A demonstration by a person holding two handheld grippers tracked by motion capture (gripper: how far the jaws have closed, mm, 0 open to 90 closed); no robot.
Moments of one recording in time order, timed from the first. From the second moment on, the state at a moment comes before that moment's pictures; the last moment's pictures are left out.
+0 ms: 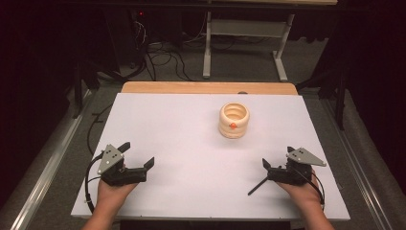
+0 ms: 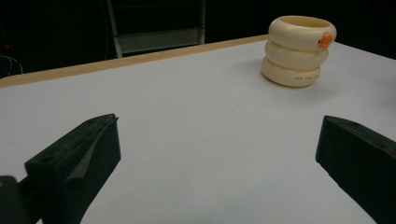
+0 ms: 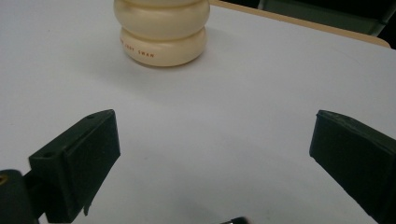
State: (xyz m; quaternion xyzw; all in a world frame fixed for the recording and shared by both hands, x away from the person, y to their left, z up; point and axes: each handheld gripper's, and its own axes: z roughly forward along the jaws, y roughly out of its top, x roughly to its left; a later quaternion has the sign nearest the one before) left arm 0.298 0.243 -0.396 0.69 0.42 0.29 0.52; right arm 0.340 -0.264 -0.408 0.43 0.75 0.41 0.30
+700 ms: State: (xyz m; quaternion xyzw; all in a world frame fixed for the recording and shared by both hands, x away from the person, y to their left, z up) left arm 0.297 0.241 -0.392 0.69 0.42 0.30 0.51; right arm 0.343 -0.264 -0.415 0.44 0.76 0.37 0.29
